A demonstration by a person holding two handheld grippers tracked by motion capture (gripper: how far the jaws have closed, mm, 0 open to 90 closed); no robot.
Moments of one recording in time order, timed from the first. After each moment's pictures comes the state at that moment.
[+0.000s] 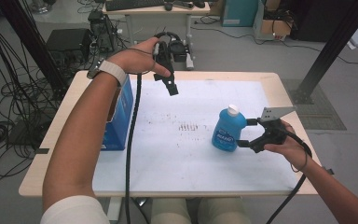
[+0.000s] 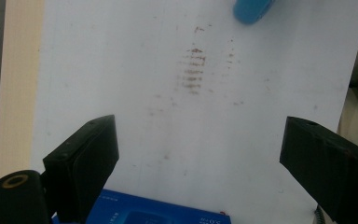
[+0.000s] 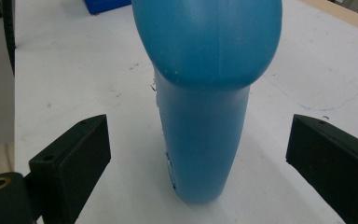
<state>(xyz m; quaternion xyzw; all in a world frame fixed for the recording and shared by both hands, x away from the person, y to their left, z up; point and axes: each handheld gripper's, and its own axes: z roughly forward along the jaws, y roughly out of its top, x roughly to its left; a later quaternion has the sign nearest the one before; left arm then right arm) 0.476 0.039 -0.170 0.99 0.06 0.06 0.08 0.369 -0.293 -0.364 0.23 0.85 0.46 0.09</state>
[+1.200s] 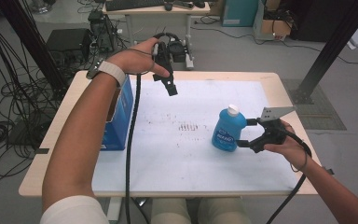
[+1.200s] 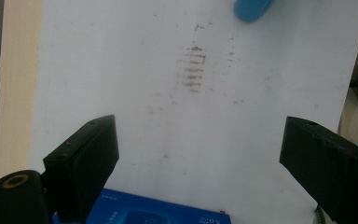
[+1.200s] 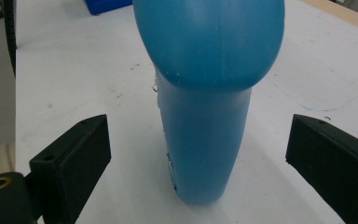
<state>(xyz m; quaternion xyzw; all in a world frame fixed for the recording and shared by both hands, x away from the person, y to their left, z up) 0.476 0.041 -0.171 0.99 0.06 0.06 0.08 0.370 -0.292 -0.364 0.23 0.85 0.46 0.09</state>
